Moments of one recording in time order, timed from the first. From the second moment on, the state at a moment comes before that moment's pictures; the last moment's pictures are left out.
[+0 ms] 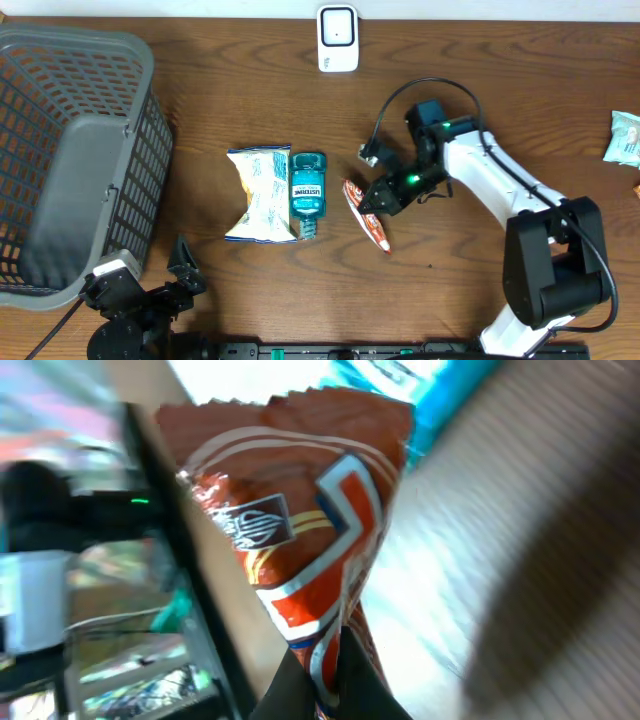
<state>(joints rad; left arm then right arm) 0.08 0.01 0.58 -0.89 -0.10 -0.30 0.29 1.84 1.22 -1.00 -0.88 -0.45</state>
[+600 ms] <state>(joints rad) 0.08 0.01 0.58 -0.89 -0.10 -0.30 0.28 1.84 1.18 -1.01 -1.21 -0.79</state>
